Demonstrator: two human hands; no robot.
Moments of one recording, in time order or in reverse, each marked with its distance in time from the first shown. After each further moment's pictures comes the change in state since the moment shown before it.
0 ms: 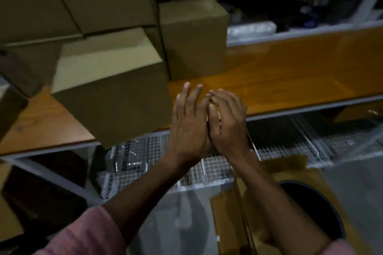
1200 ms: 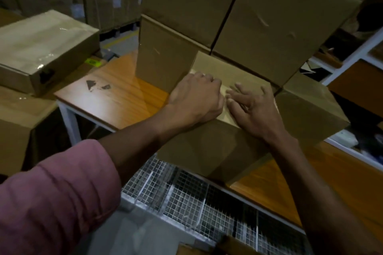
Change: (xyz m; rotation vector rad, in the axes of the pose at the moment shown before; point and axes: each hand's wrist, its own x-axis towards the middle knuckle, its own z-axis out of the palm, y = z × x) left_hand 0.074 -0.272 -0.154 0.283 -0.164 -0.426; right_hand 0.205 -0.128 0.202 -0.197 -0.842 -0.419
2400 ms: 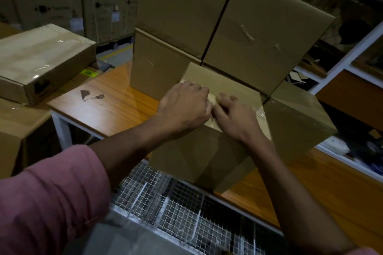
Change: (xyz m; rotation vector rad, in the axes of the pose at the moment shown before) left_hand 0.002 0.001 0.007 -0.042 0.048 -0.013; right_hand 0.005 -0.016 0.003 0.052 -0.061 0.164
